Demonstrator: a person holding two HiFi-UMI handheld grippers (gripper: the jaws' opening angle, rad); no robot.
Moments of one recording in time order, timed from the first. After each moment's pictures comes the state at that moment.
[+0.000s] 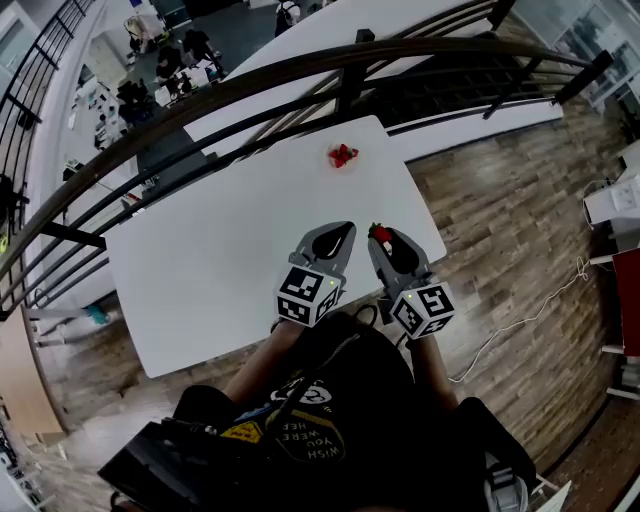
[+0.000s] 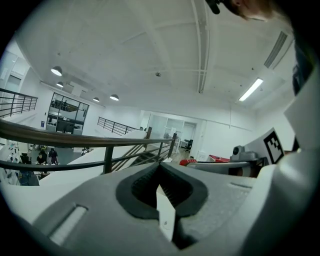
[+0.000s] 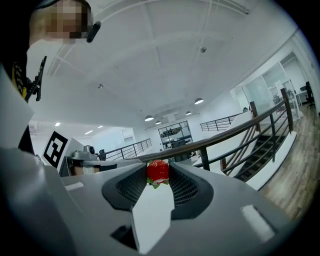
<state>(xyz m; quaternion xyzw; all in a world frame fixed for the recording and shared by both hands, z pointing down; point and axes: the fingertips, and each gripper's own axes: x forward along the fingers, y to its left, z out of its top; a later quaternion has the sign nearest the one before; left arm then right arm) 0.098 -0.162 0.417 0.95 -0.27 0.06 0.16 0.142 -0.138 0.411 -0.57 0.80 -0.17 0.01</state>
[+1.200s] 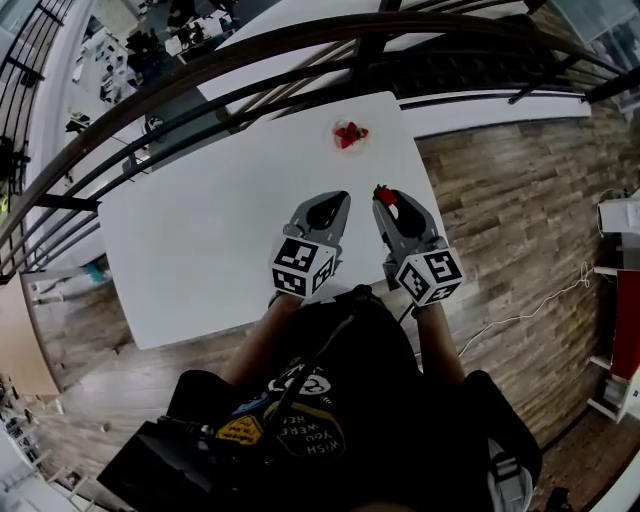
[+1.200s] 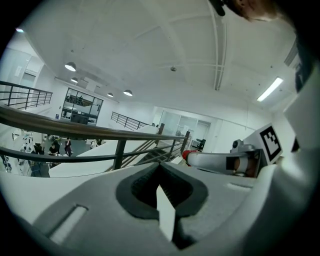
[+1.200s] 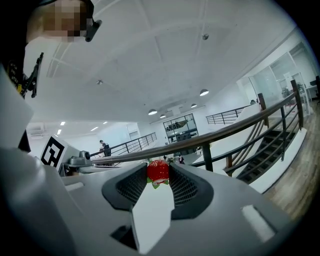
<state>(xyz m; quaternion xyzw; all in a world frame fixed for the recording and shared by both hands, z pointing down) 0.127 -0.260 0.470 0.92 -0.34 0.07 0.20 0.191 -0.250 0.449 -0.53 0.83 -0.19 -0.02</state>
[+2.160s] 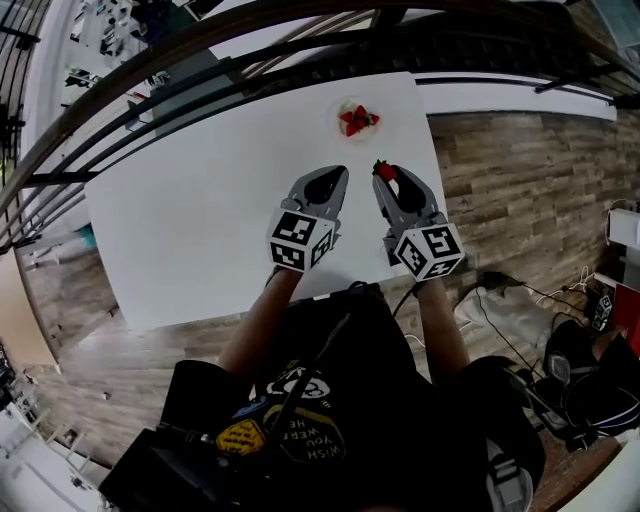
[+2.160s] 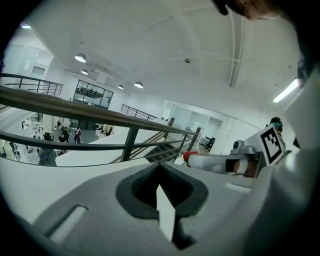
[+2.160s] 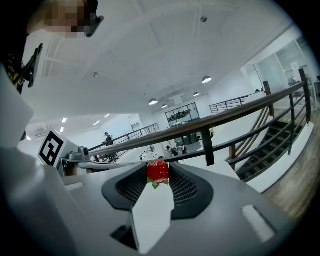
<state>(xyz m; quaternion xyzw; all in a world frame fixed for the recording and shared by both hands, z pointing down) 0.147 -0.357 0.557 0.89 -0.37 0.10 0.25 0.214 -0.353 0.540 -0.50 0.83 -0.23 -0.05</state>
